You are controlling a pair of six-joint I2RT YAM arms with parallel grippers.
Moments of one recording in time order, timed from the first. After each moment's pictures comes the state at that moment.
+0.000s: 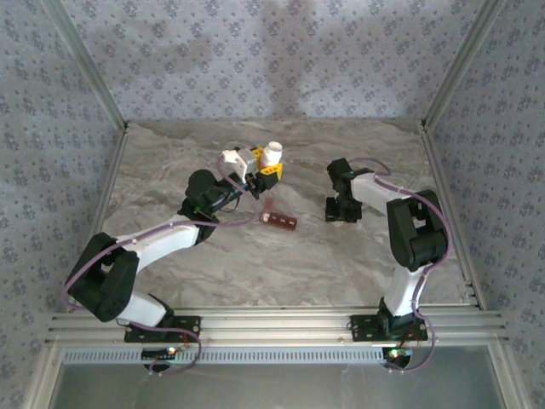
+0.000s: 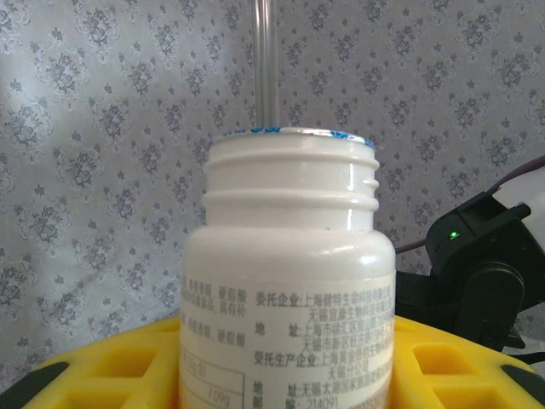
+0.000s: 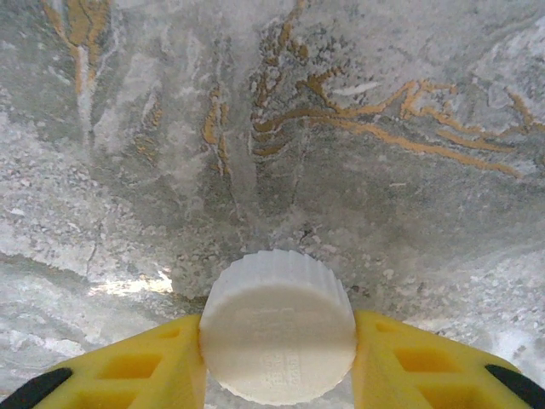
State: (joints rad) left arm -0.62 1.45 0.79 0.90 0.38 -0.08; right arm 0.33 1.82 1.17 -0.78 0.02 0.36
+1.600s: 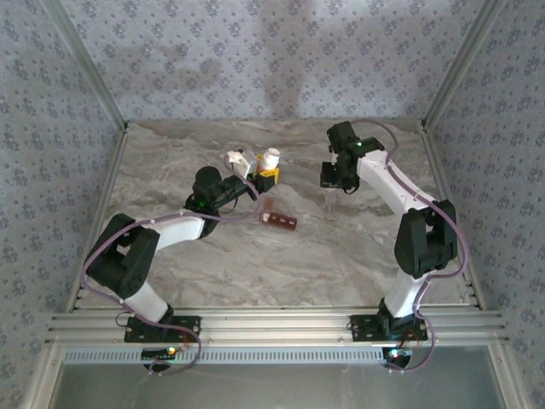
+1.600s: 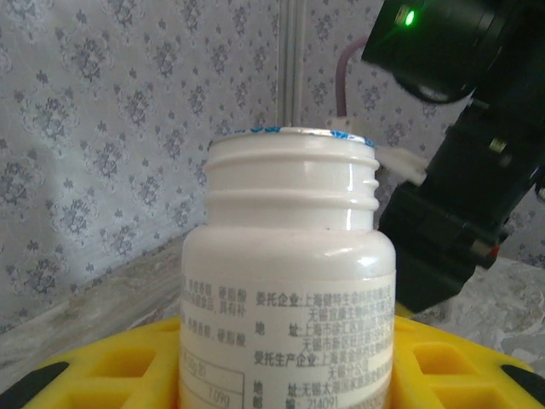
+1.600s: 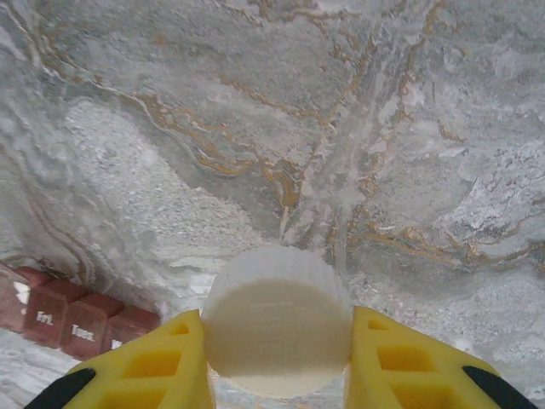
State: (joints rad) left arm -0.54 1.63 0.79 0.92 0.45 -0.07; right arm 0.34 1.76 1.54 -0.97 -0.01 0.35
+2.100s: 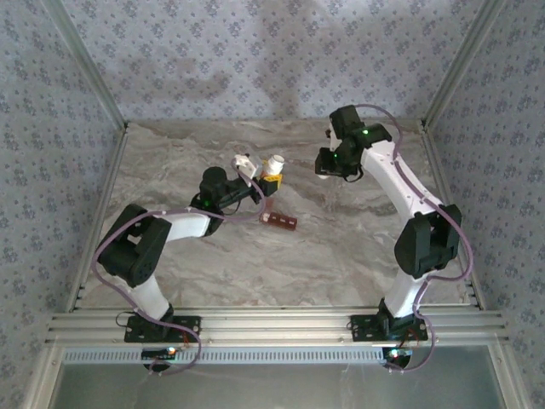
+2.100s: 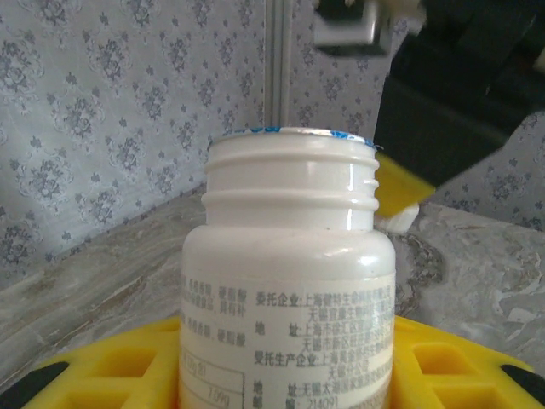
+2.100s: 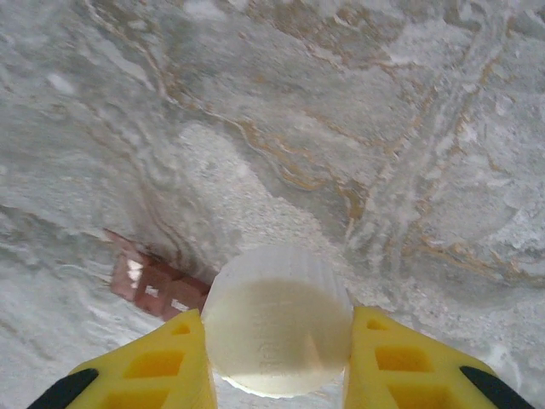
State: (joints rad) left arm -0.54 1.72 0.80 0.92 0.49 -0.03; right arm 0.34 1.76 1.72 -1.06 -0.13 0.34
